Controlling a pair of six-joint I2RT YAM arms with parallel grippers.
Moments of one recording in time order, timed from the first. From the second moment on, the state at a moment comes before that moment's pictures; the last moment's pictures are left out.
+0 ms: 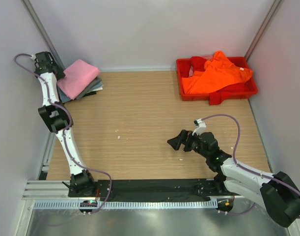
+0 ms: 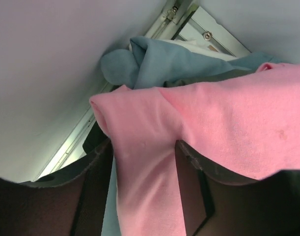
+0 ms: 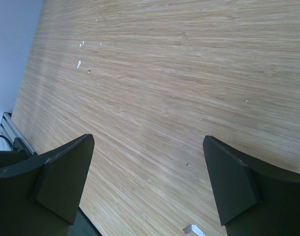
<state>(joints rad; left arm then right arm) 0.39 2.58 2.64 -0.78 -0.08 -0.29 0.58 0.91 0.14 0.43 -0.15 0.68</state>
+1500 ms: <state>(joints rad) -0.13 0.98 1.06 -0.35 -0.09 -0.35 0.57 0.83 0.13 0.42 -0.14 0.69</state>
